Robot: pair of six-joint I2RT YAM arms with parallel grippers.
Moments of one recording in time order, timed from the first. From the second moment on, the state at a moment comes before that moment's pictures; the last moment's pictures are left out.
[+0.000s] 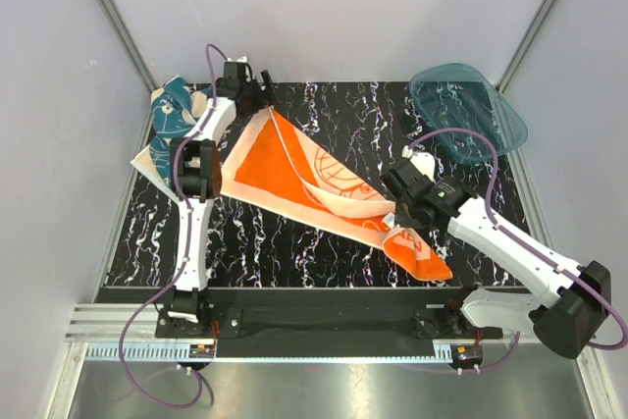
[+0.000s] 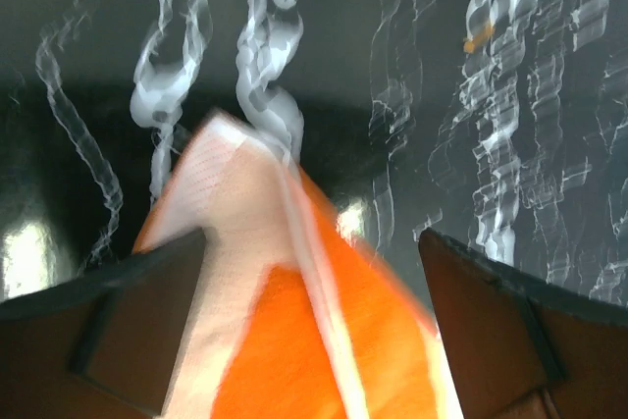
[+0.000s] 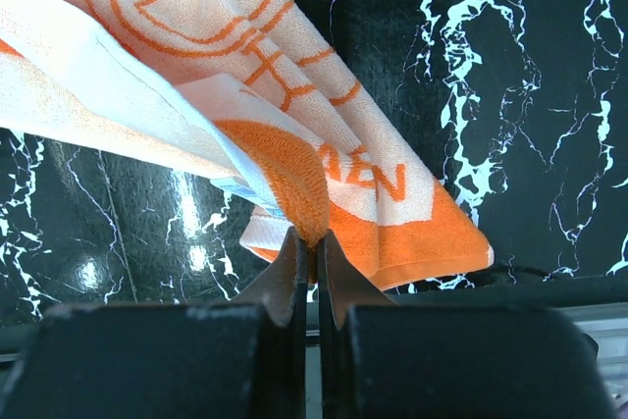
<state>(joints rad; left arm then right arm) -0.12 2.60 2.29 -0.42 0.24 -0.45 0.72 1.19 1.04 -1.00 0.40 0.70</state>
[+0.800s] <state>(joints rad) -0.12 2.66 2.39 -0.40 0.07 -0.52 0.68 1.24 1.03 -0.96 0.40 0.66</state>
